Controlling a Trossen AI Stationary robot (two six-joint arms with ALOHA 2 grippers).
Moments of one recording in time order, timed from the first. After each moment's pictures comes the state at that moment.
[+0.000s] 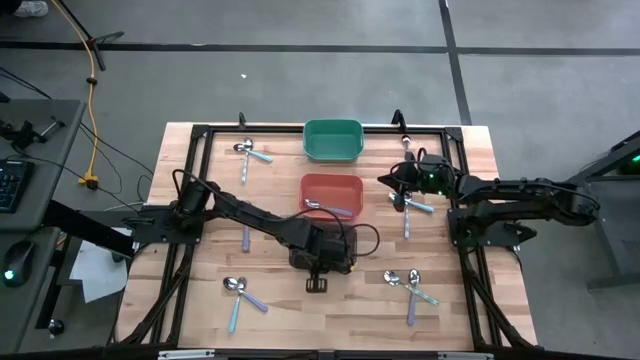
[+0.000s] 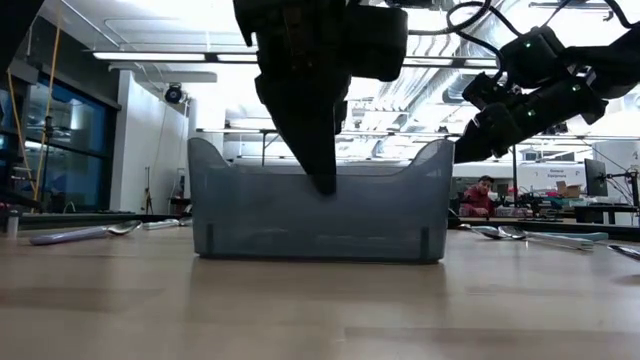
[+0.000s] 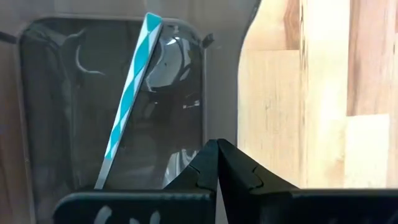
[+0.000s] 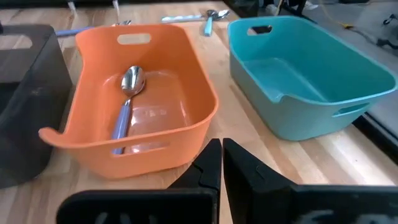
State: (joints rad) left arm -0.26 2.11 1.66 -0.80 0.07 -0.23; right arm -0.45 1.01 0.24 0.36 -0.15 -0.13
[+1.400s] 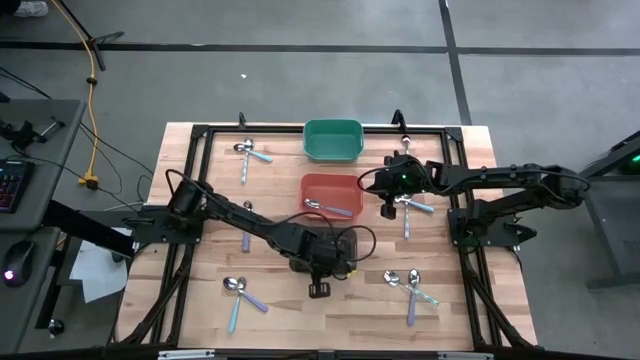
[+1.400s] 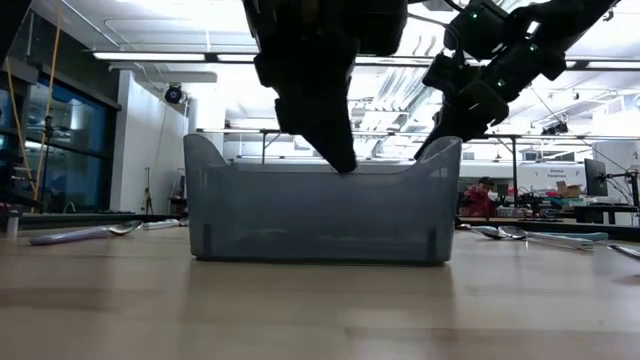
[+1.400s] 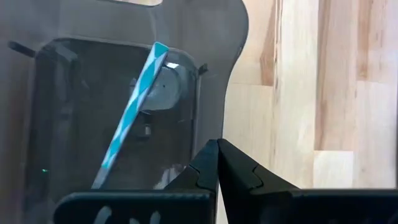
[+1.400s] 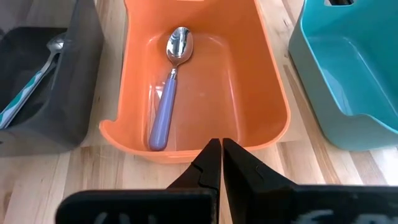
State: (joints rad) left arm -0.30 2.05 1.59 -0.67 0.01 -0.36; right arm -0.27 1.20 0.61 -0.12 -0.06 -0.18
